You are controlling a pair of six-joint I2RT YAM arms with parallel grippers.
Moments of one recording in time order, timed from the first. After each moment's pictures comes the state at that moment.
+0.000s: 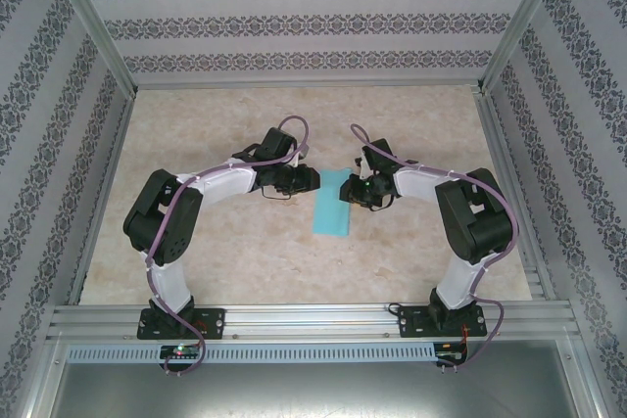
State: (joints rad) left arm -0.51 1.84 1.17 -0.25 0.48 -0.64; right arm 0.37 1.78 0.94 -0.29 -0.42 0.58
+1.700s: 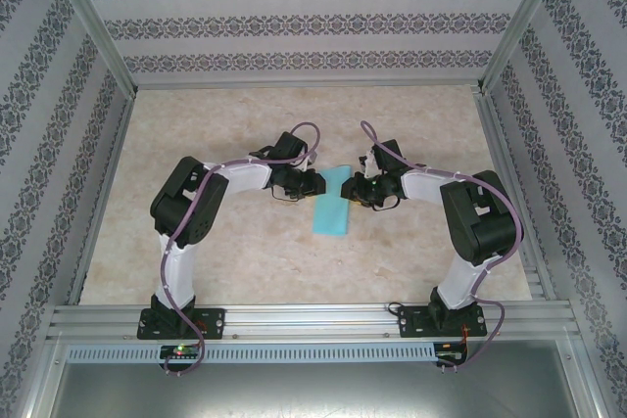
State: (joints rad) left arm -0.53 2.05 1.28 -0.24 0.50 -0.63; right arm 0.32 1.76 0.89 -0.20 -0.57 0.59
